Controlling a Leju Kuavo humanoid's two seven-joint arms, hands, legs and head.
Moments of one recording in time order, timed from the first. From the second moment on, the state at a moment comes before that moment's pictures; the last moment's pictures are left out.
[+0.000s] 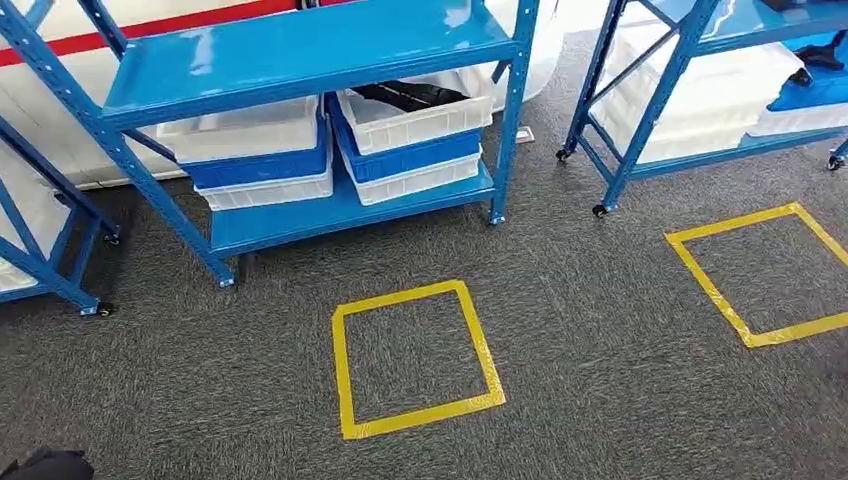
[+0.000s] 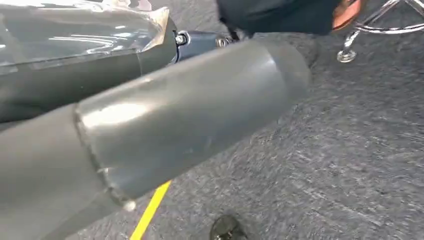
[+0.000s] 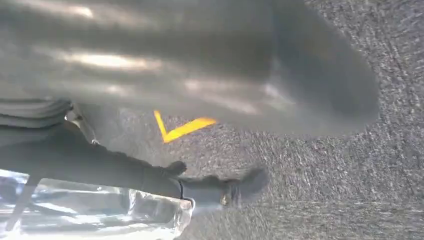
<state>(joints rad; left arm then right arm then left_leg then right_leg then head) -0.09 -0.25 1.09 -0.22 -0.44 0.67 -0.16 -0.06 0.05 -0.14 -0.18 0.68 -0.53 0.24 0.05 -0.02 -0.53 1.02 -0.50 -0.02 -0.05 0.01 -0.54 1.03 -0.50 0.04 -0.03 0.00</state>
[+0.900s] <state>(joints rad) -0.09 -0.26 1.12 -0.22 -0.43 0.68 -0.16 -0.06 0.04 -0.15 -0.18 0.69 -0.52 0.24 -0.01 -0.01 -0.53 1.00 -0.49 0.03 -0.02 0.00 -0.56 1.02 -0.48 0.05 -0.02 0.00</state>
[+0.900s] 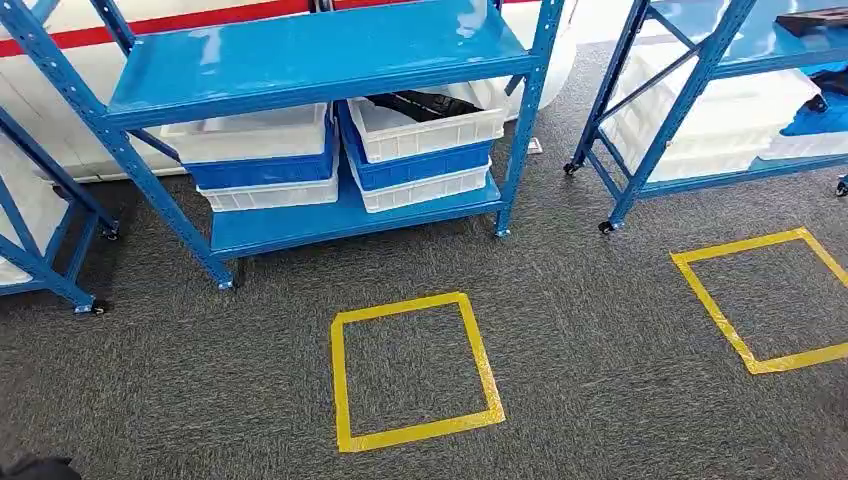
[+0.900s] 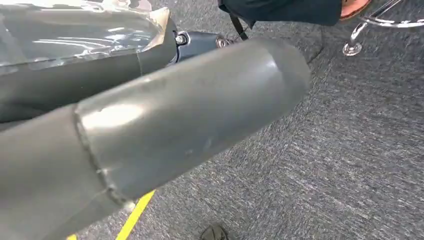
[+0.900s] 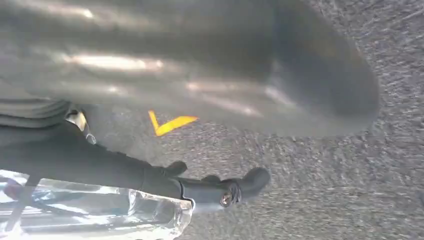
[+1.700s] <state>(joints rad) -0.09 -0.25 1.13 -0.22 -0.42 0.66 -0.18 -0.05 0.04 -0.20 -0.18 0.66 -0.53 0.22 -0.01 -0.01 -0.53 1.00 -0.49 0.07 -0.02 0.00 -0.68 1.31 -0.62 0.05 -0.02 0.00</state>
